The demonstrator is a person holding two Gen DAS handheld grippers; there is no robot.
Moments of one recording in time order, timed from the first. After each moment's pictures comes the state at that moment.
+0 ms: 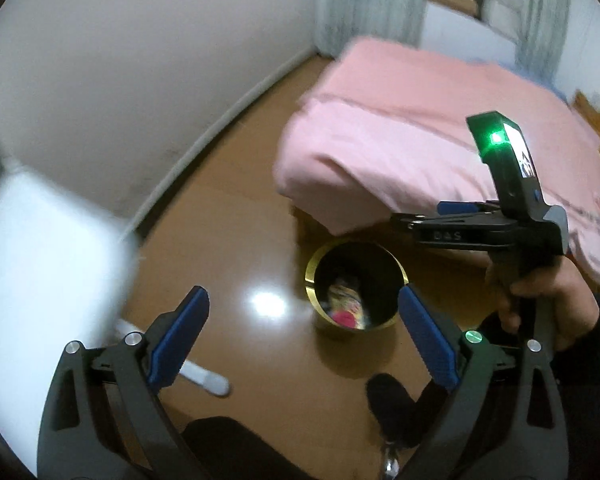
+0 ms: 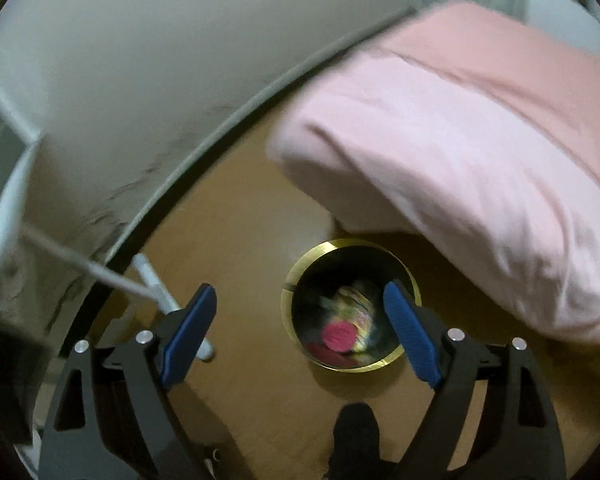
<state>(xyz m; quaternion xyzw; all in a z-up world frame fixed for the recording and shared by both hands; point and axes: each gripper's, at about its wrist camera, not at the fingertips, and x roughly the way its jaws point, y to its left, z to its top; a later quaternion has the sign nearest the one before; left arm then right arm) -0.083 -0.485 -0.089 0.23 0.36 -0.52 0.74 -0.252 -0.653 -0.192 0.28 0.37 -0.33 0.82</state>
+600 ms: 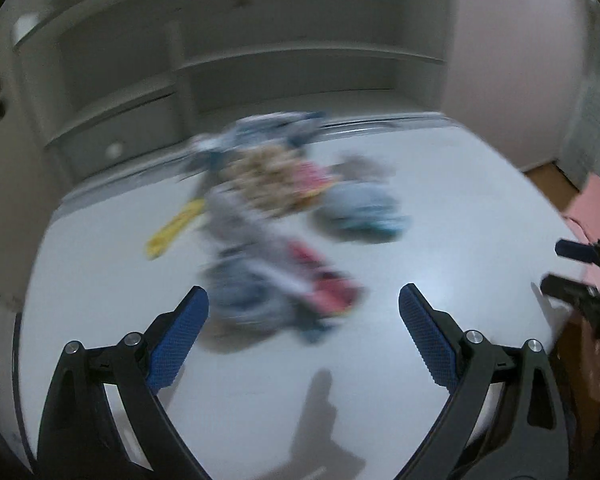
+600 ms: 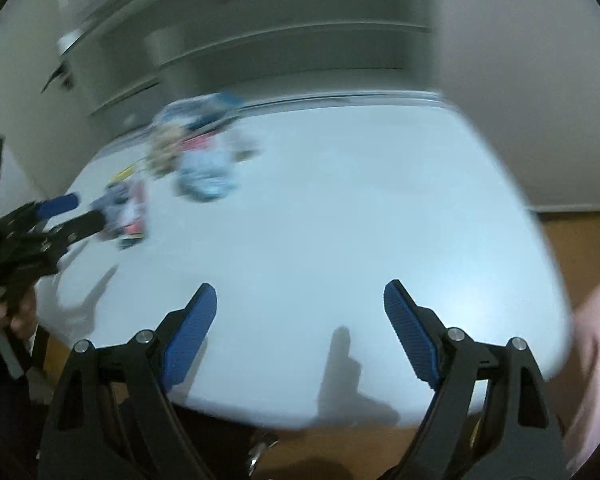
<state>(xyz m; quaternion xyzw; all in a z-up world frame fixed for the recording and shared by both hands) 0.087 -0.071 -0.055 0.06 0.39 -0.13 0.91 0.017 -0.301 -0.077 0.04 0.40 0.05 0.91</state>
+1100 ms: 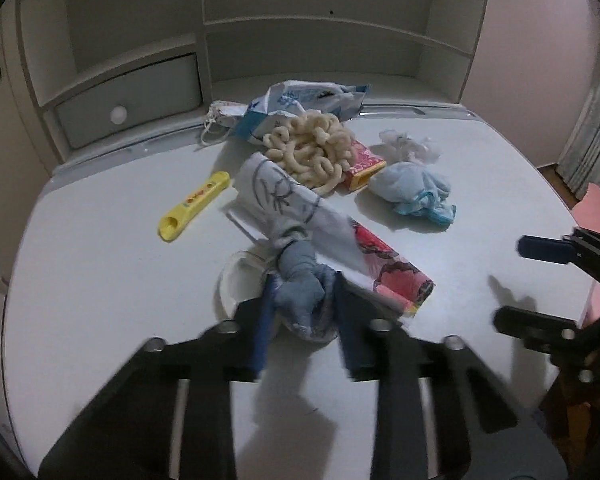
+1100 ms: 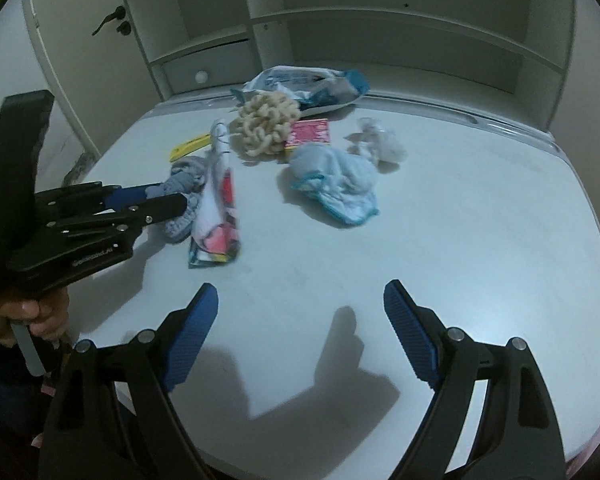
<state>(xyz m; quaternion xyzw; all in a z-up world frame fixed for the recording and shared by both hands) 0.111 -0.041 -0.079 0.04 0.42 -0.15 0.90 0.071 -0.207 -0.086 -0.02 0.43 0.13 0.89</state>
